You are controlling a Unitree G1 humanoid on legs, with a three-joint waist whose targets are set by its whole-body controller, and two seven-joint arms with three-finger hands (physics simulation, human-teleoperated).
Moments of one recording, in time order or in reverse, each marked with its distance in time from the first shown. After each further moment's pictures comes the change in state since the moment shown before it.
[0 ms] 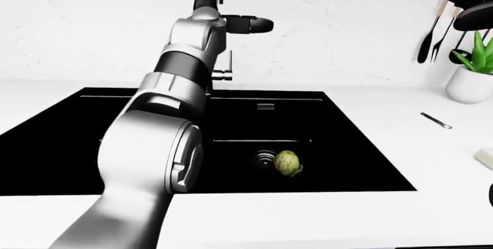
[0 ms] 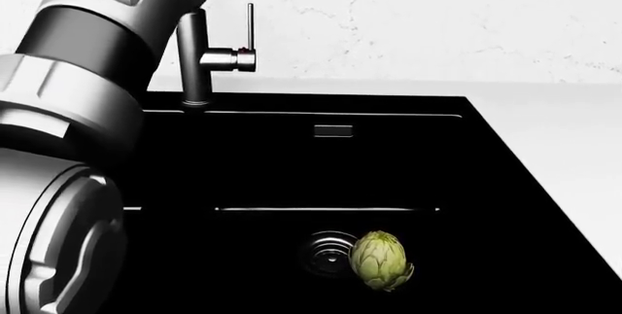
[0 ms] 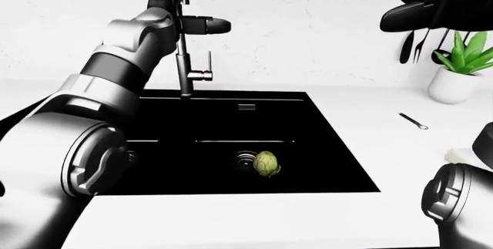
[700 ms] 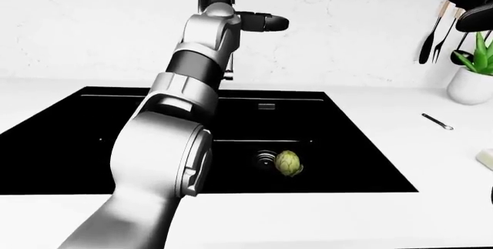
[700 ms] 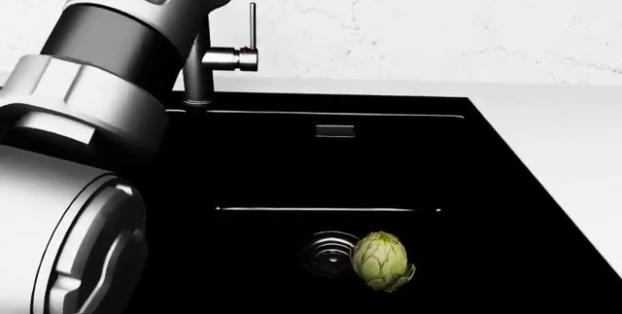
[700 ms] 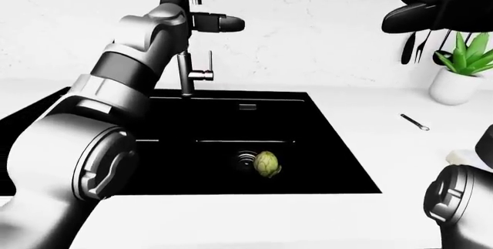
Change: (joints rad) left arm -0.007 -0.050 -0.025 -0.062 -0.018 0.038 0.013; right arm 0.008 -0.009 -0.004 -0.010 0.012 0.007 0.000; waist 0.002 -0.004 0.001
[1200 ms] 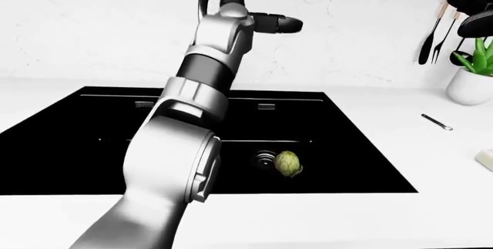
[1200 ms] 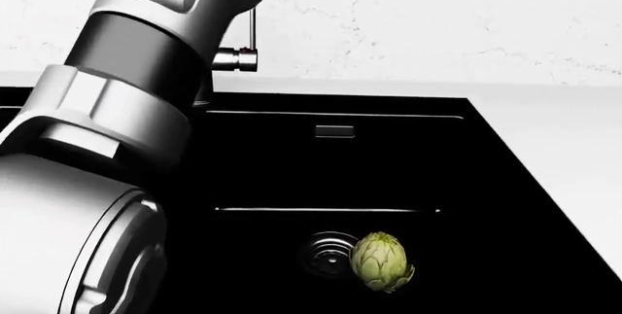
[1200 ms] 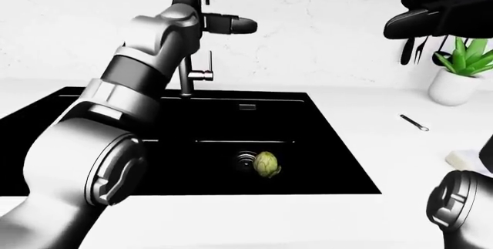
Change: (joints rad) left arm 0.019 -0.048 -0.027 -0.089 -0.027 0.058 0.023; right arm 0.042 -0.013 -0.025 -0.042 0.046 0.018 -0.026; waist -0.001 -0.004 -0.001
